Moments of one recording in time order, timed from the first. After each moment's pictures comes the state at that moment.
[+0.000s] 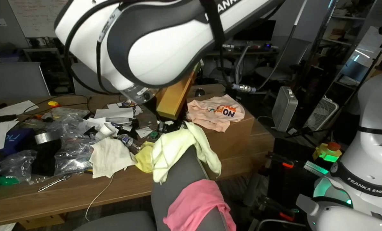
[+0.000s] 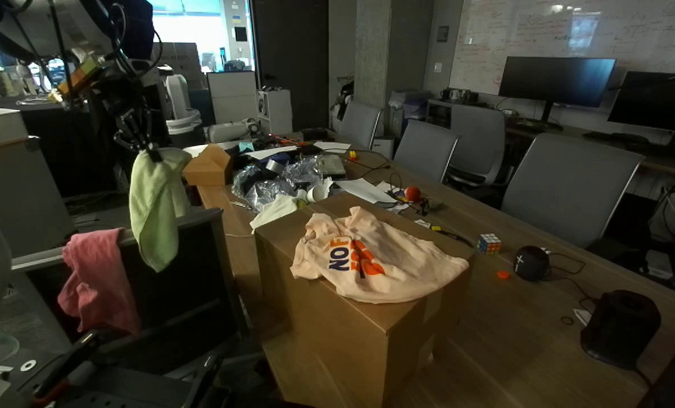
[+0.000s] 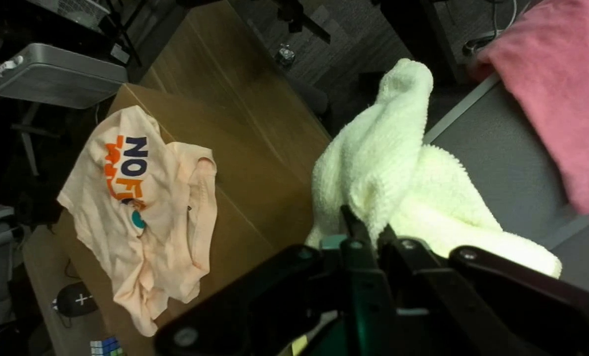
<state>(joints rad) 0.40 0.36 0.13 -1.71 -0.38 1.52 0.63</state>
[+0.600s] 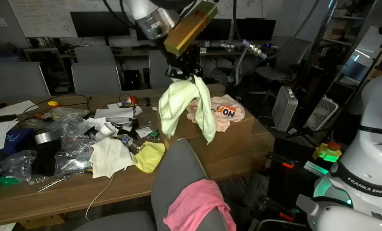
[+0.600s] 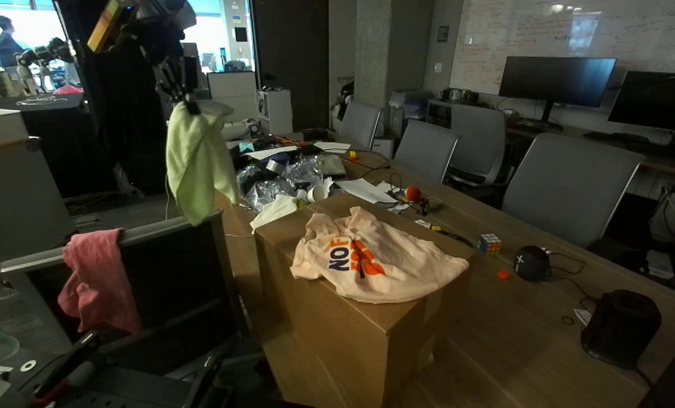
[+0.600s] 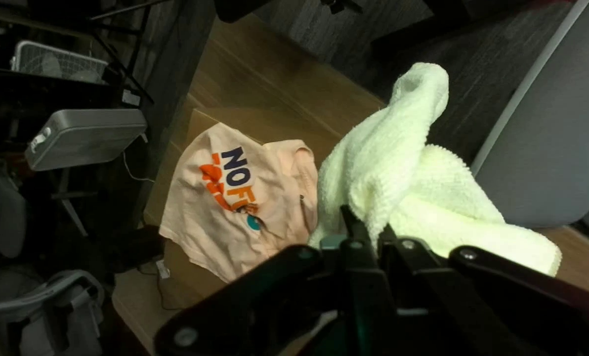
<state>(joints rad) 0.28 0.20 0.07 -1.67 -0.41 1.44 0.69</state>
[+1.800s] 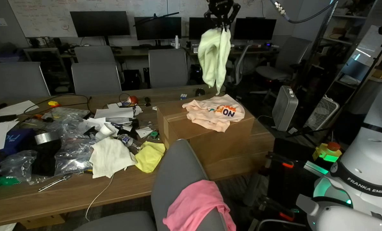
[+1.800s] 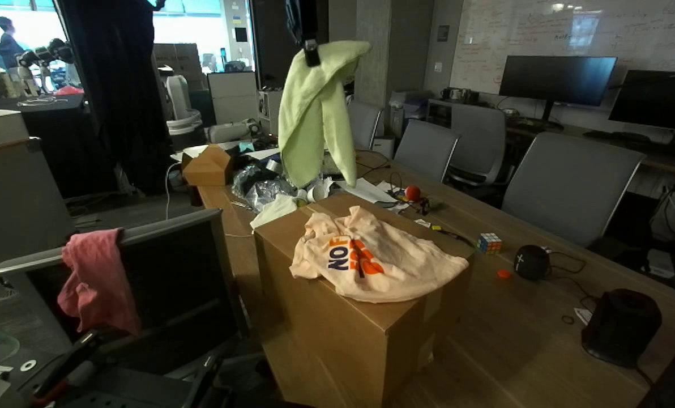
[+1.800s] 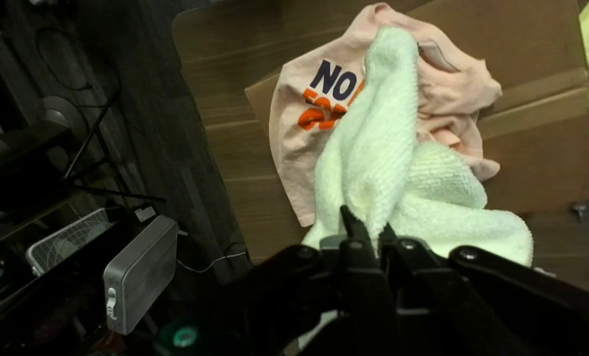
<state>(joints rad) -0.07 0.02 -0.10 -1.65 -0.34 1.59 0.90</state>
